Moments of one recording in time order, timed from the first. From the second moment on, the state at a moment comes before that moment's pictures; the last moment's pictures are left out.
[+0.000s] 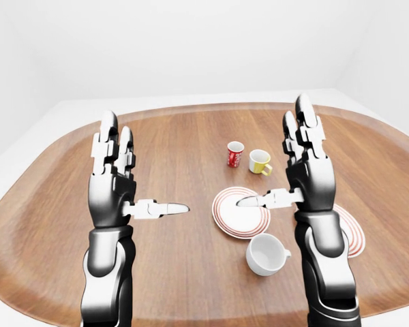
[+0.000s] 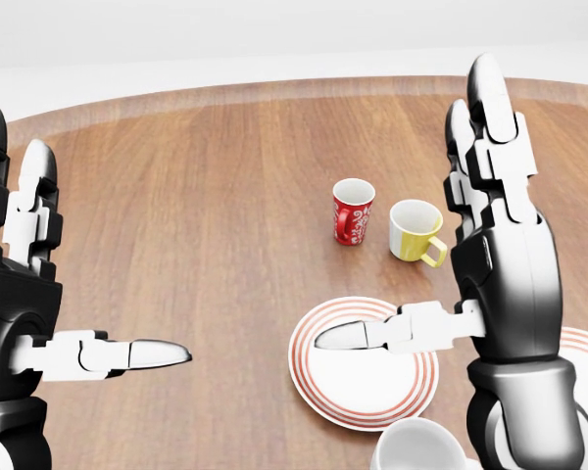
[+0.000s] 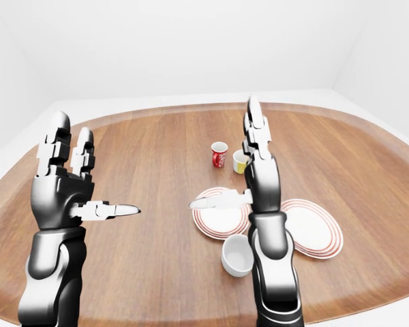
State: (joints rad) left arm -0.02 0.03 0.07 -0.60 -0.08 0.09 -0.03; right arm -0.11 -0.04 0.02 -0.57 -0.10 0.09 0.03
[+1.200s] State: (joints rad) left arm -0.02 0.03 0.07 -0.61 -0.06 0.09 -0.04; right arm -0.06 -0.20 0.26 -0.73 -0.95 0.09 0.70
